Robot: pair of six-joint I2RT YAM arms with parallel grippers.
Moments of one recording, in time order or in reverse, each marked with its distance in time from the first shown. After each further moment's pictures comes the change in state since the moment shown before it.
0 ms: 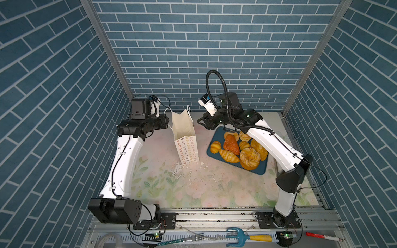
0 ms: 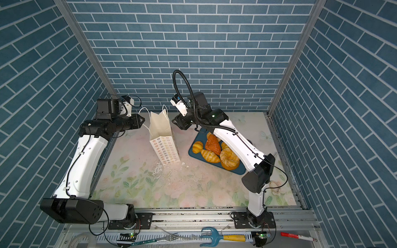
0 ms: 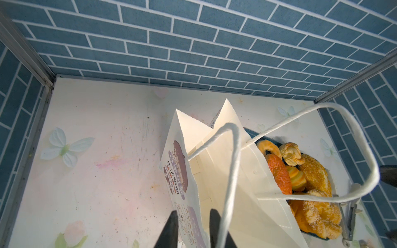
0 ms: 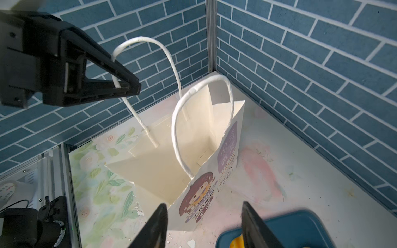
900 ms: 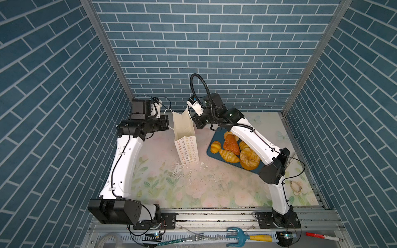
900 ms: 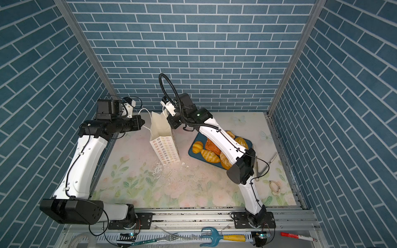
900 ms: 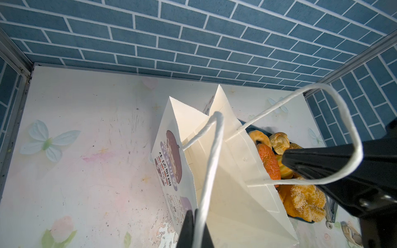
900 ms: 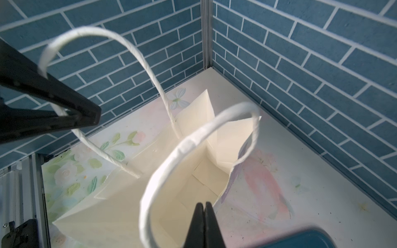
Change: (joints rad) left arm 0.000 -0.011 0.000 -0.043 0.062 0.002; right arm 0.071 0.198 0.186 -0.030 0.101 0.023
